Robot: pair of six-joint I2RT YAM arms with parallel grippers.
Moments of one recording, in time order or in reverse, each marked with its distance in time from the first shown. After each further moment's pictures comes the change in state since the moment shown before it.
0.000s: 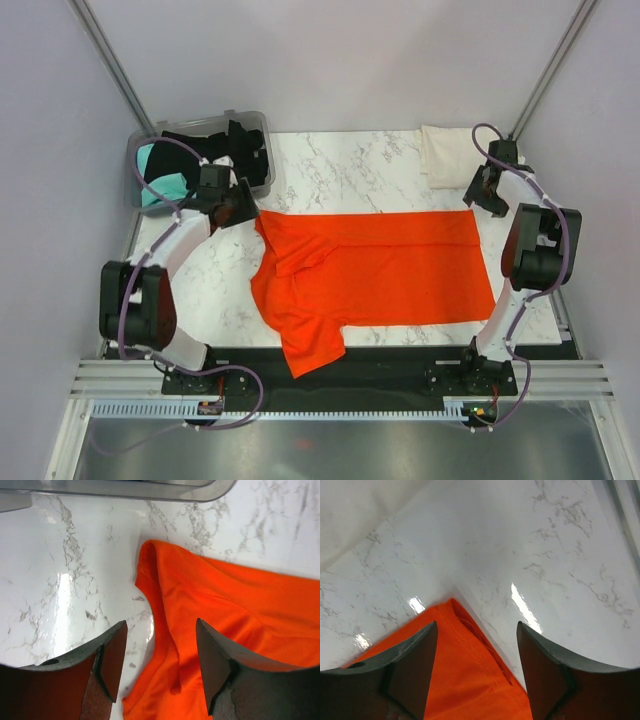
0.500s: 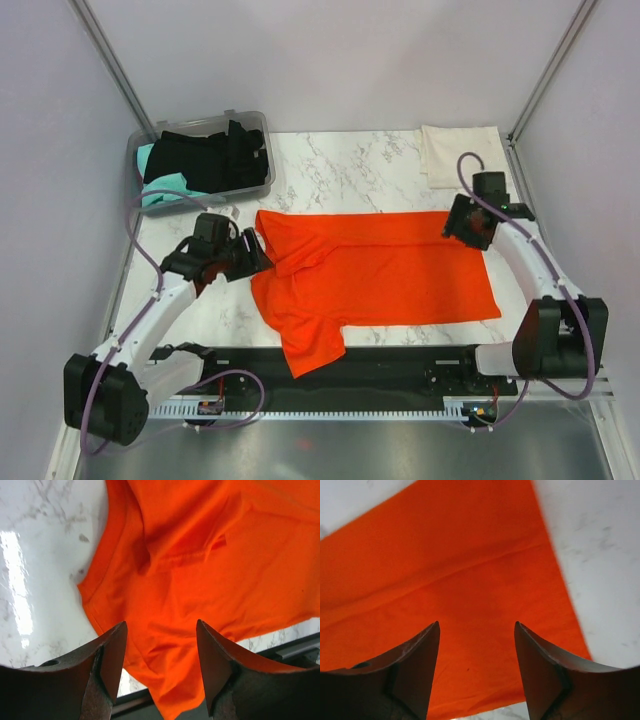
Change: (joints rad) left arm -0.109 -0.504 -0.323 -0.200 0.164 -0.112; right arm 0.116 -0.553 -0.379 -0.158 -0.098 0.054
